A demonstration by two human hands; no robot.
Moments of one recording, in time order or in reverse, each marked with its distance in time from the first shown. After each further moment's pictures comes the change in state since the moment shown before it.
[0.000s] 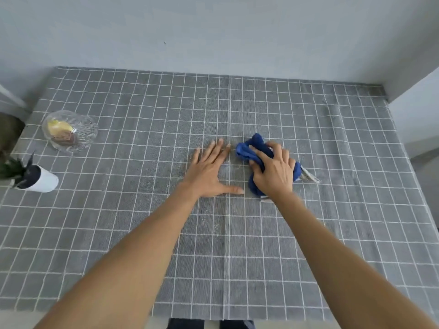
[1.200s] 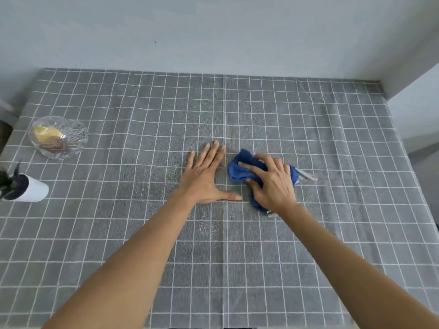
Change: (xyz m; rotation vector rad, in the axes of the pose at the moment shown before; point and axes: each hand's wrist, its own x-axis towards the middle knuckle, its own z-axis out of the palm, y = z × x) left_hand 0.000 0.001 0.000 0.019 -0.013 -0.022; right_hand -0.014 0.012 -0.007 -0.016 -0.052 -0.255
